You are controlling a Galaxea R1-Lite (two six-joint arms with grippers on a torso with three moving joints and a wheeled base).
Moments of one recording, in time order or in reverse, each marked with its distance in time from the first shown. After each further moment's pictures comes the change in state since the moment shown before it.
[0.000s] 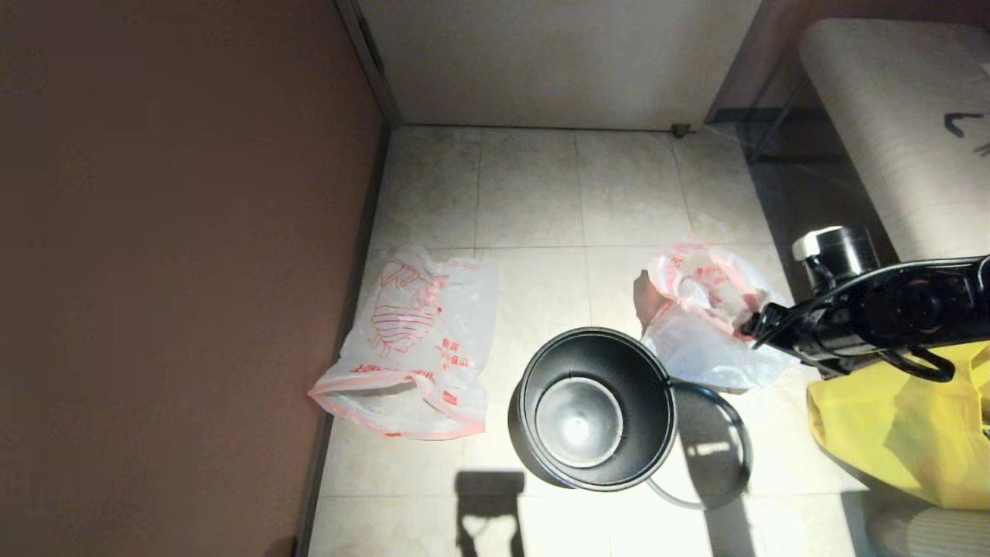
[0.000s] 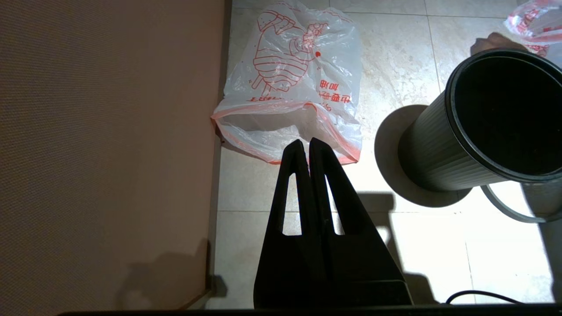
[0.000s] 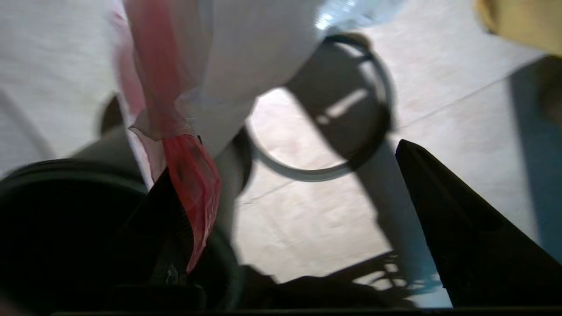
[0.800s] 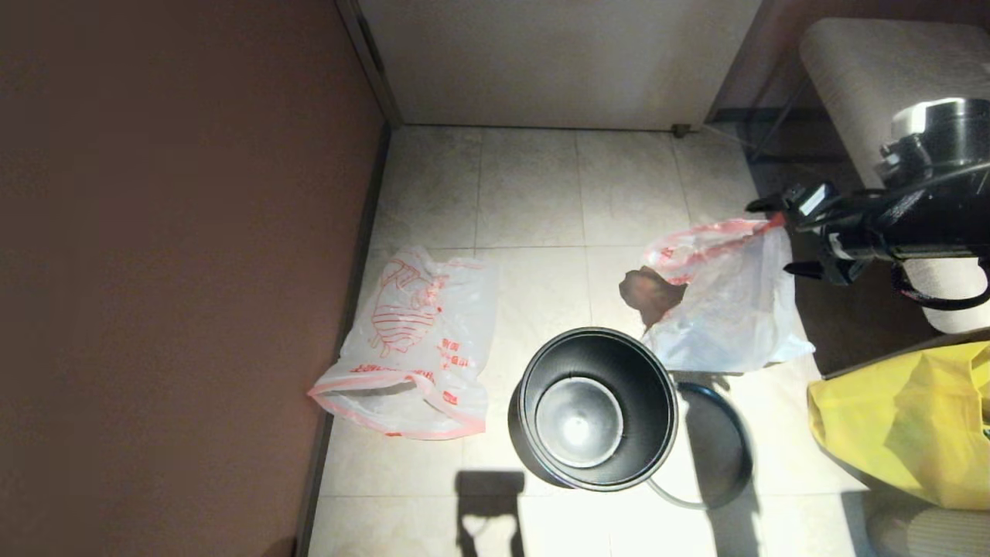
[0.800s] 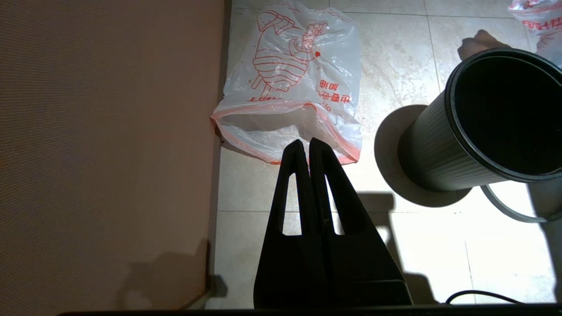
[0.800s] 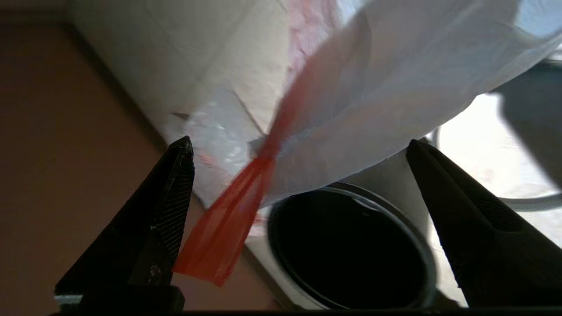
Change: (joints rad) left arm 0.000 0.000 0.000 0.000 0.000 0.000; right arm -0.064 -0.114 -0.263 0.022 0.358 0.309
